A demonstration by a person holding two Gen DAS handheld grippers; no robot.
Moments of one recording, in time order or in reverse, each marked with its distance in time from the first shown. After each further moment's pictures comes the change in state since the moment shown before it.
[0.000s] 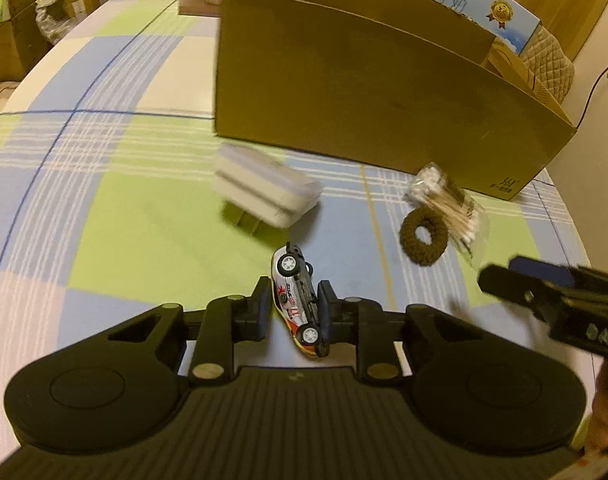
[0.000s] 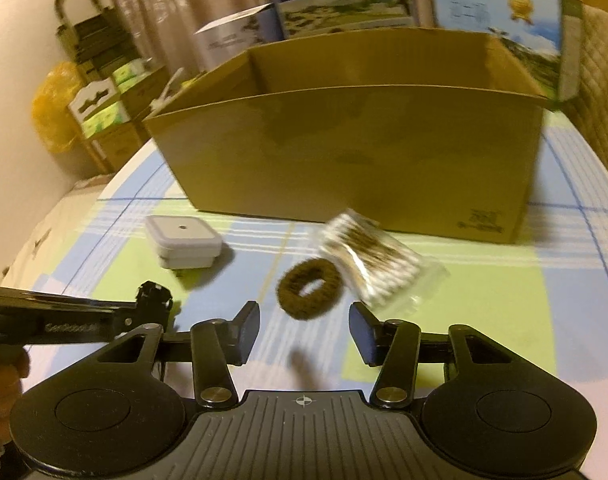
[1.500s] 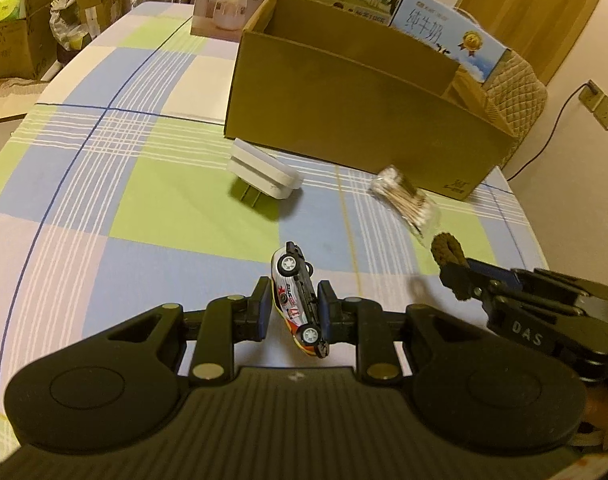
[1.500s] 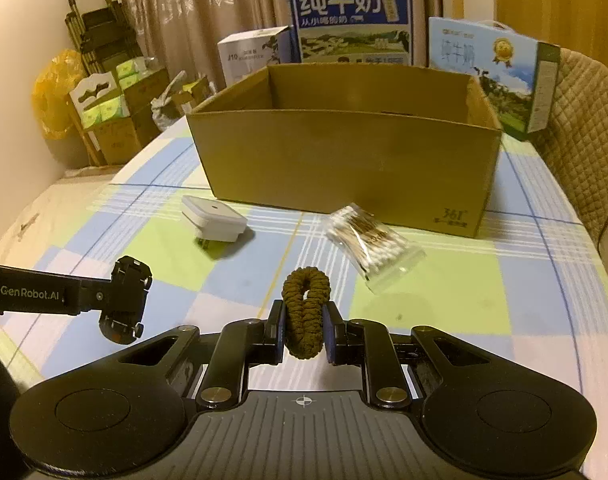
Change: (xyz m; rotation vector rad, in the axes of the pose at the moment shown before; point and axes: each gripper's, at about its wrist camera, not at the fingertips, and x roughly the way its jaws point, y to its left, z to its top) left arm -0.078 -0.003 -0.035 -0.032 -0.066 -0.060; right arm -0.071 0.046 -0.037 -0.061 -0.055 -0.101
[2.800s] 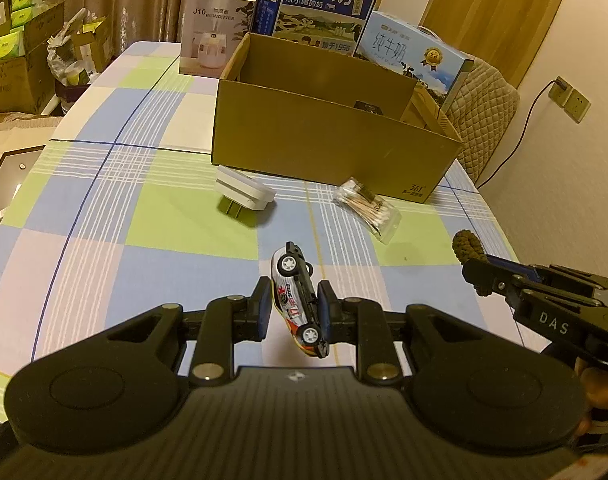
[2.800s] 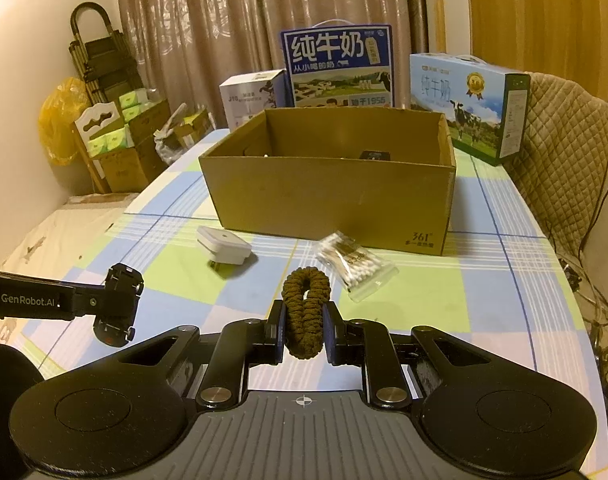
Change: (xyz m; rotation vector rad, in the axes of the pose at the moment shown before) left arm -0.066 -0.025 -0.016 0.061 -0.067 -0.005; right arm -0.063 -0.001 -0.004 0.015 -0.085 -0.006
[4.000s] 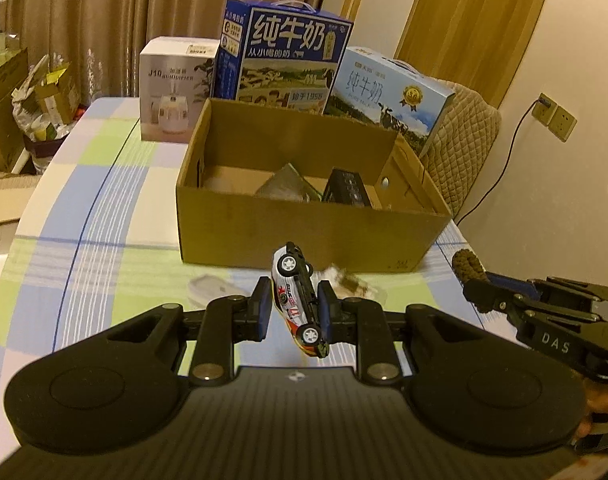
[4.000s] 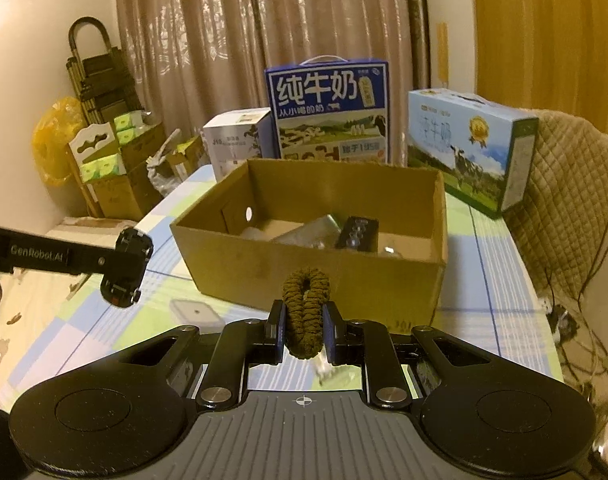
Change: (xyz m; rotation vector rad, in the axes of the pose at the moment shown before) left arm 0.029 -0.014 0.105 0.091 -0.063 -0.053; right arm 0.029 -0.032 0.086 -0.032 -0.056 0.005
